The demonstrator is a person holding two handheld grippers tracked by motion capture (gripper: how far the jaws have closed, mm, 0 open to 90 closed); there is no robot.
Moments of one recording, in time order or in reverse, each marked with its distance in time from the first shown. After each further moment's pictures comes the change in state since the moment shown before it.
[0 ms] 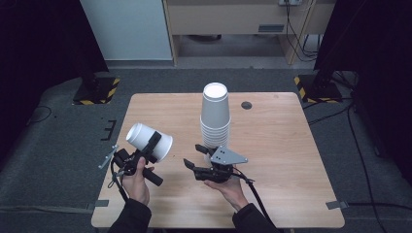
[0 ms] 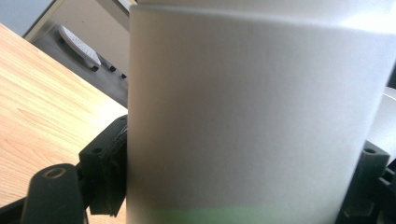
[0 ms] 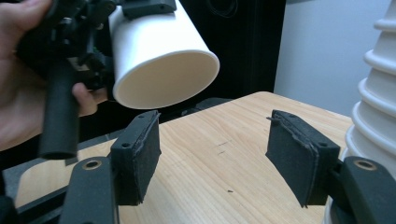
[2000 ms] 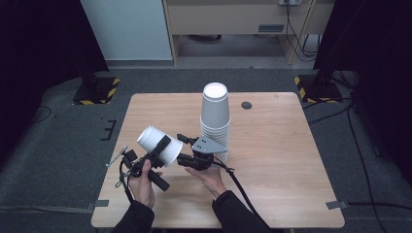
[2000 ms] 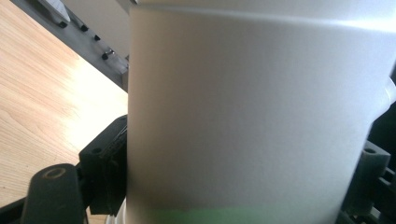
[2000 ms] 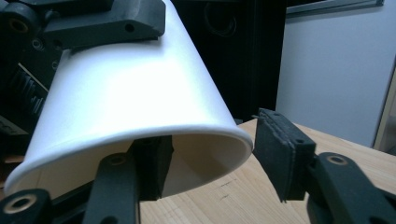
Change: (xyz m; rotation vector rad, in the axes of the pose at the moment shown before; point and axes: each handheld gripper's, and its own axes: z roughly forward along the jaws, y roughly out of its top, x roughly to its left) left arm -0.006 -0.017 0.007 0.120 -0.091 -0.120; right arm -0.001 0.006 0.061 -0.079 -0.003 0.000
